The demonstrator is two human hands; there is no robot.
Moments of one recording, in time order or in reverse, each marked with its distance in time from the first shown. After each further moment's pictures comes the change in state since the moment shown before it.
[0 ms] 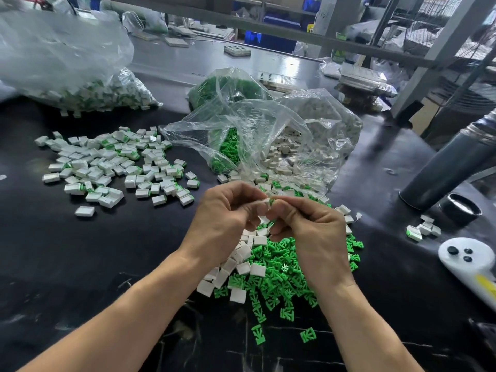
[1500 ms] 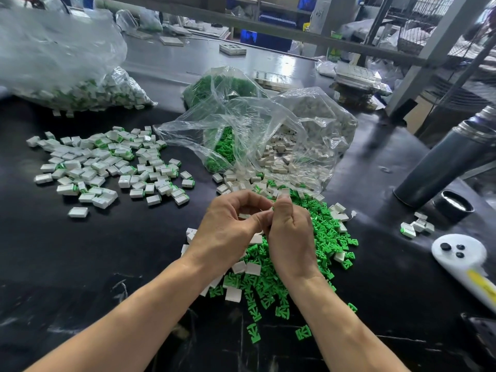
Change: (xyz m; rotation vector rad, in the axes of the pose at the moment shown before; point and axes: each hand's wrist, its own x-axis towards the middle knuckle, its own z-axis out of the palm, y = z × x) left_hand -0.003 -0.012 0.013 0.008 -0.047 0.002; right_hand 0.004 0.014 0.024 -0.332 0.061 -0.106
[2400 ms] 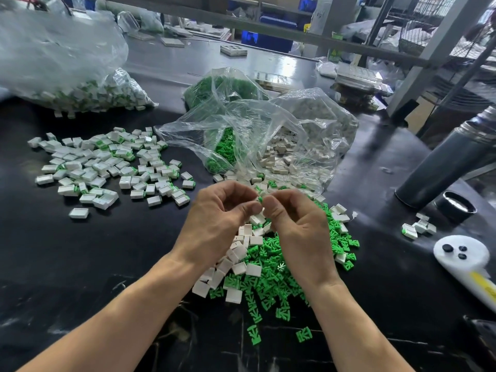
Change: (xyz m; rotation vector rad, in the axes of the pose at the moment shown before) left_hand 0.002 0.010 -0.016 0.031 0.065 0.040; right_hand 0.001 0.002 -0.021 0.005 -0.089 -0.066
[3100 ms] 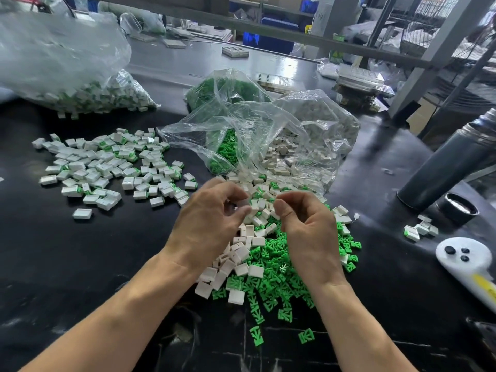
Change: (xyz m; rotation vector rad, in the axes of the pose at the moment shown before) left_hand 0.002 -0.008 -0.014 0.631 0.073 0.146; right_hand 0.005 0.010 -0.004 -0.025 0.121 0.096
